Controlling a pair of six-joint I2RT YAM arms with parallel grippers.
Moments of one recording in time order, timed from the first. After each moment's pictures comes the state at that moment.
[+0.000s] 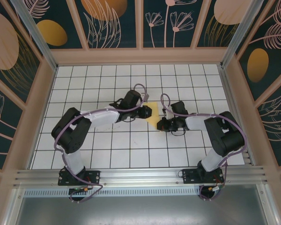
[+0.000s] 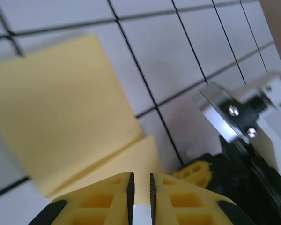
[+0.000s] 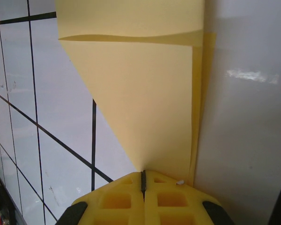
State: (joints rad) left arm -0.73 1.85 1.09 -0.01 0.34 -0.56; right arm 0.42 1.65 0.65 -0.06 -0.59 0.47
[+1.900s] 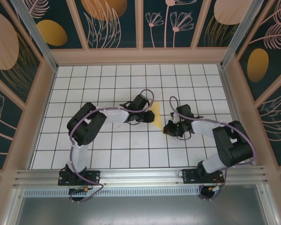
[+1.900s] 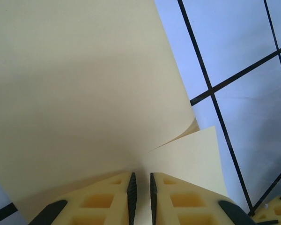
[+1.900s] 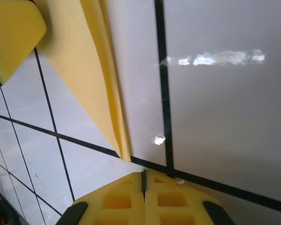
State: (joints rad) left arm -0.75 2.04 1.19 -0.05 0.27 -0.55; right arm 0.37 1.48 0.56 -0.22 -0.52 0.58
